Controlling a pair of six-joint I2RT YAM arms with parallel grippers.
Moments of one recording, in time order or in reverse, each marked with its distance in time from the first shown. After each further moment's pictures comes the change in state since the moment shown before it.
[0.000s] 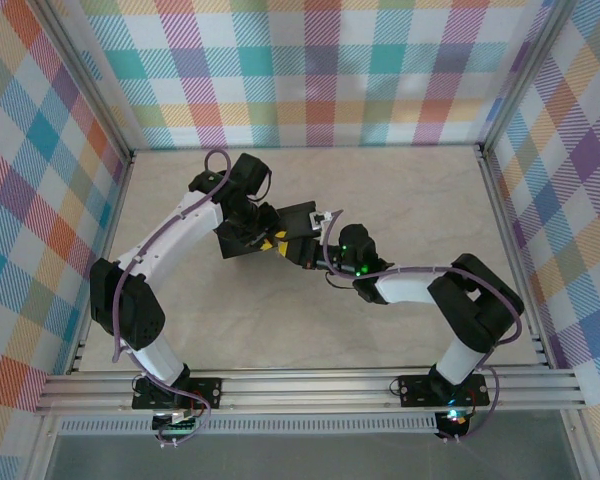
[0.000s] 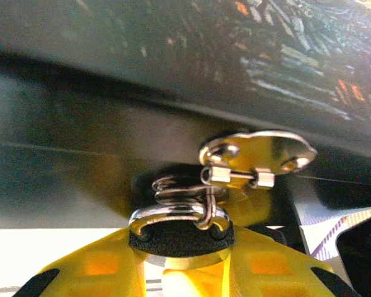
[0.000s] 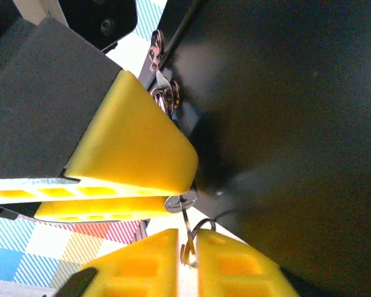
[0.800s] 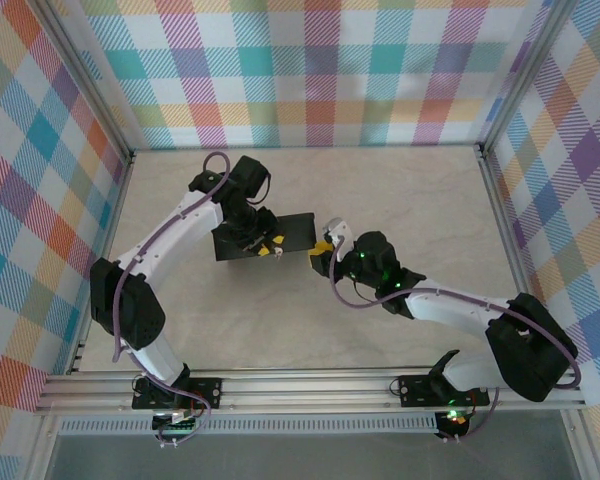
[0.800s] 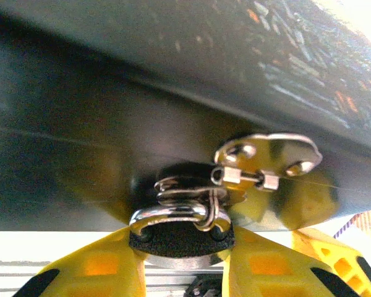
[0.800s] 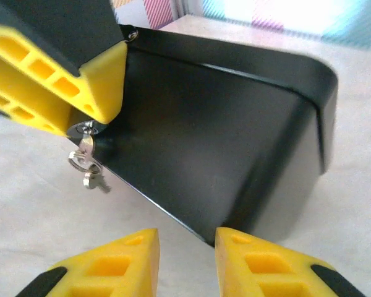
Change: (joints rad) left arm 0.013 0.003 0.004 -0.070 0.011 -0.024; right arm 0.007 -0.331 -0.121 -0.397 0.324 -0.913
